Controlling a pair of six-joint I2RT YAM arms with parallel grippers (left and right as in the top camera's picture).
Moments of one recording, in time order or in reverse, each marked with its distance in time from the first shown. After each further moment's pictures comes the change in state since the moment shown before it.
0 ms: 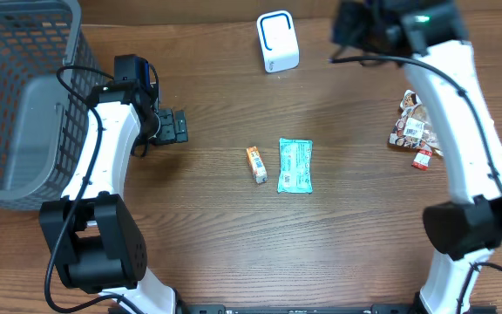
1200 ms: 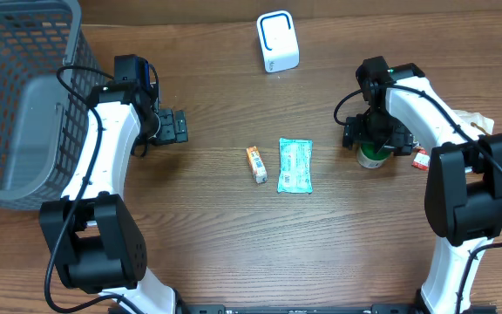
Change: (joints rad) left arm 0.000 0.000 0.000 0.000 0.000 0.000; right arm -0.080 0.077 -0.730 0.085 0.003 -0.056
